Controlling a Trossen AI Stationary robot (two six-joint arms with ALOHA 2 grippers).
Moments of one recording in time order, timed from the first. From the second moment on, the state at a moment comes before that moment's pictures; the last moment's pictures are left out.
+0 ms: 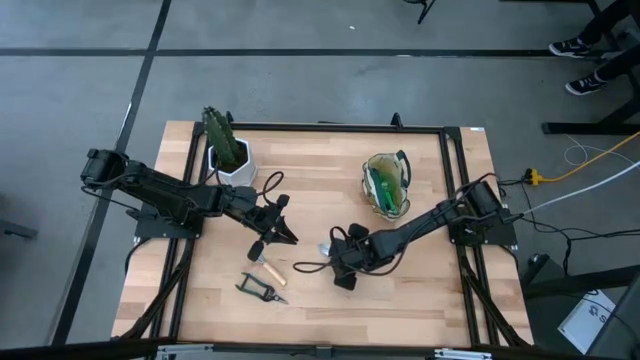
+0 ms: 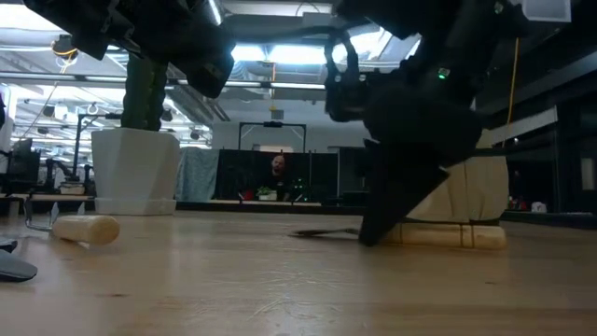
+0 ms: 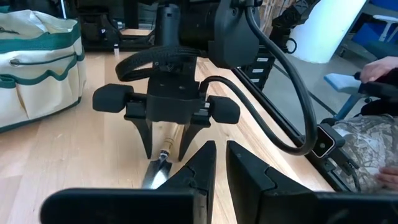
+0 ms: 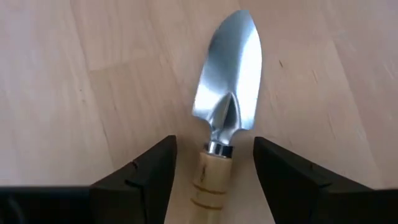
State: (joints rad) left arm -0.11 1.22 0.52 0.39 0.26 -0.09; right arm 0.39 1.99 1.21 -0.44 0.26 0.63
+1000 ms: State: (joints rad) left arm -0.11 1.22 0.52 0.39 0.26 -0.09; right arm 0.41 1.99 1.20 -0.37 0.17 0.56
